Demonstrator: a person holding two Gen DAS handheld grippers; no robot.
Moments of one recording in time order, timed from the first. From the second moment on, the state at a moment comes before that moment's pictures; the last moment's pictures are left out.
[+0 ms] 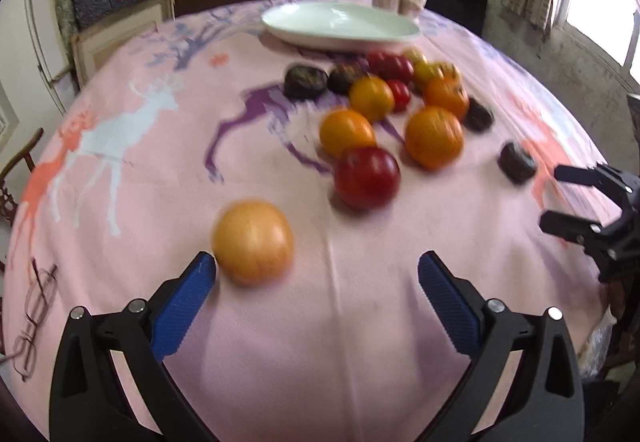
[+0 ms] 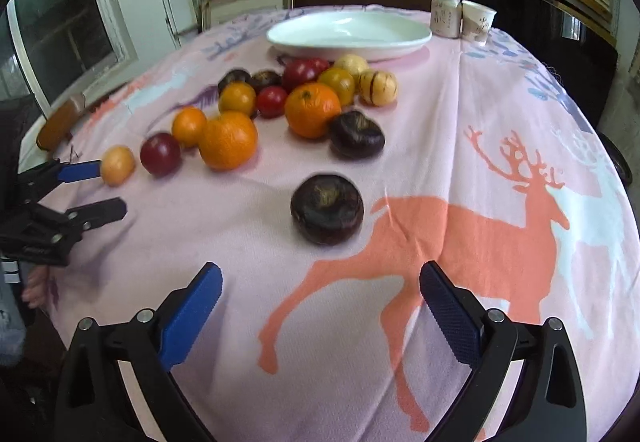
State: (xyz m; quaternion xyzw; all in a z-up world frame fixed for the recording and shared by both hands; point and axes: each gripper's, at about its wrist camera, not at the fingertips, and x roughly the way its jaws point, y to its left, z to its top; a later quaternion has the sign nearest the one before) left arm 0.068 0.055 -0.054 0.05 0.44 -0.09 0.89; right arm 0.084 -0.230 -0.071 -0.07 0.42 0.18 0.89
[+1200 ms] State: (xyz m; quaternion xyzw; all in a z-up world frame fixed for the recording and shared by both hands) left arm 0.088 0.086 -0.063 0.00 0.46 -0.11 0.88; right arm 0.124 -0.208 -0.083 -0.07 0.44 0.21 0.87
